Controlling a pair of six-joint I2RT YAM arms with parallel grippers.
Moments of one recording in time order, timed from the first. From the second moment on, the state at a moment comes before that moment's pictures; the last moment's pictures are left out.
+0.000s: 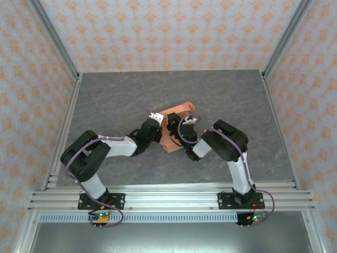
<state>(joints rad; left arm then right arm) -0.63 1.68 0.70 0.33 -0.33 -0.12 0.79 2.09 0.74 1.32 0.23 1.77</state>
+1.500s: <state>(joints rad) -0.62 1.74 0.67 0.53 -0.07 0.04 0.40 1.69 1.34 -0.76 -0.25 0.32</state>
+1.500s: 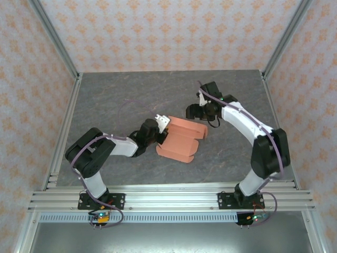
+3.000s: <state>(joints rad) -0.60 1.80 0.70 0.59 0.01 0.06 0.39 1.67 1.16 -0.56 -0.60 0.43</state>
